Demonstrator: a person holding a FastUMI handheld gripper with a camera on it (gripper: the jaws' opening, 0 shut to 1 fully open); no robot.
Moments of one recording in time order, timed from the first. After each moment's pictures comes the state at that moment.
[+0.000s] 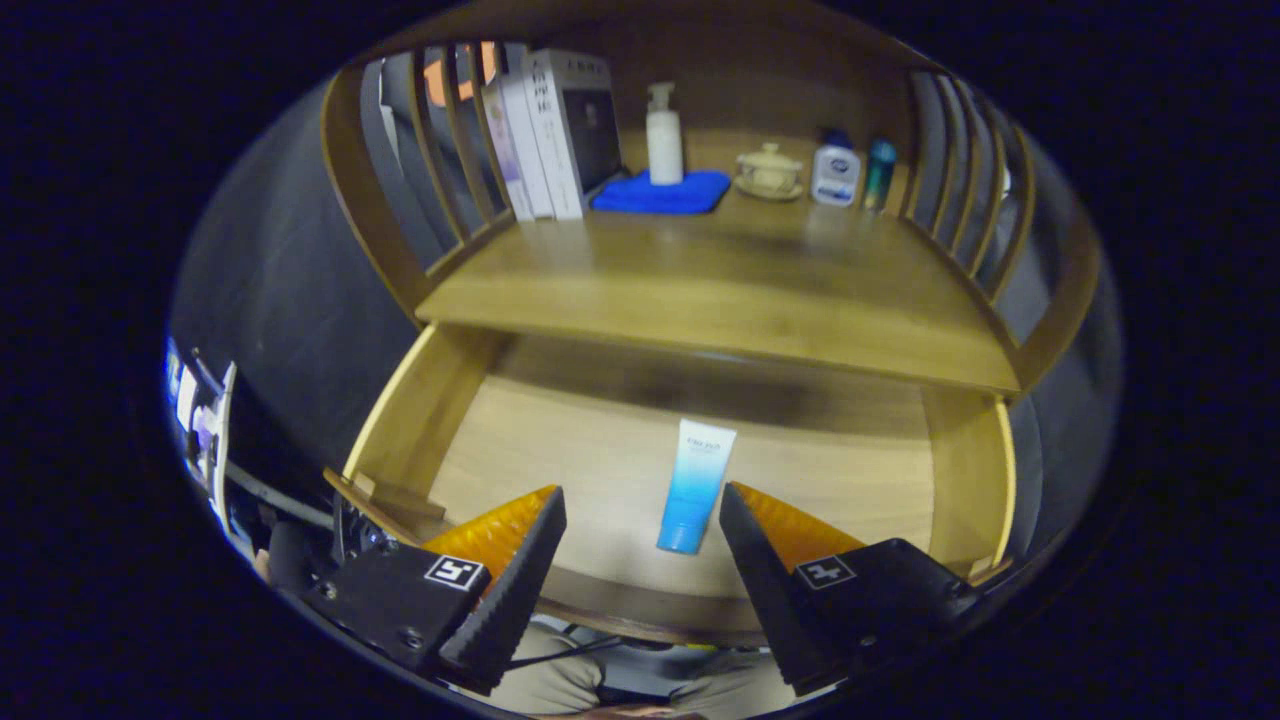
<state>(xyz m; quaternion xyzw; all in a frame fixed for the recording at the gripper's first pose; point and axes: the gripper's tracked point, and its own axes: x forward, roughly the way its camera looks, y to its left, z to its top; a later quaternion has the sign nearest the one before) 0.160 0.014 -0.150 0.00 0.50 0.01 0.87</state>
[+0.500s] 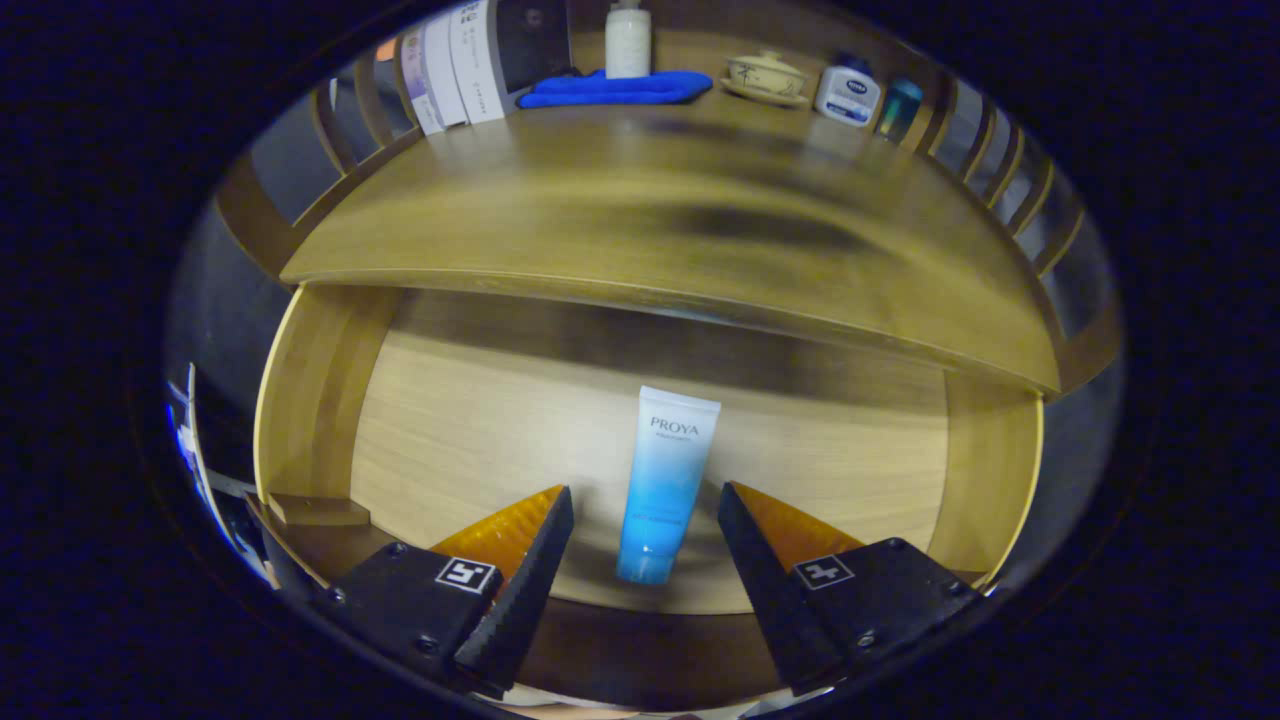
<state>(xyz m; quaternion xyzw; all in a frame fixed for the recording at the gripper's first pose) 0.188 -0.013 -0.207 -0.01 0.60 -0.05 0.80</state>
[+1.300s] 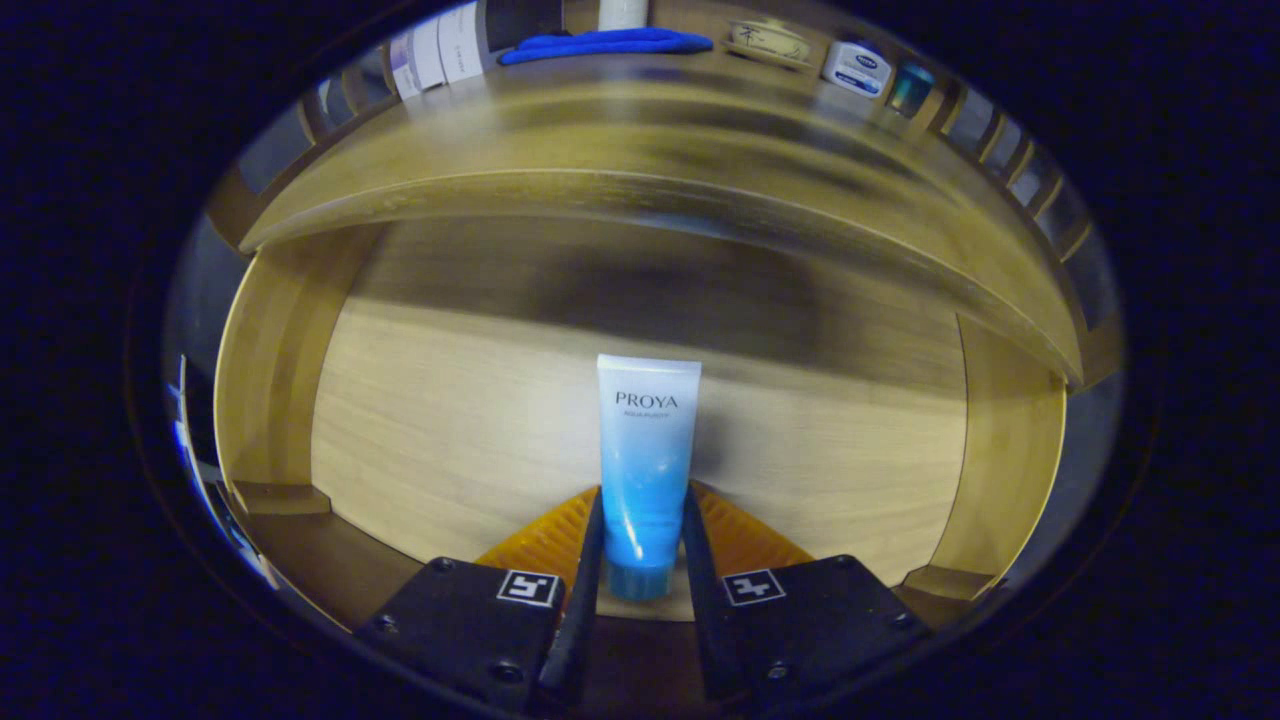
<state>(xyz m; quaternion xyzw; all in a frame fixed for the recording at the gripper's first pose) 0.189 -0.024 -0.227 -0.05 0.61 -0.06 0.79</state>
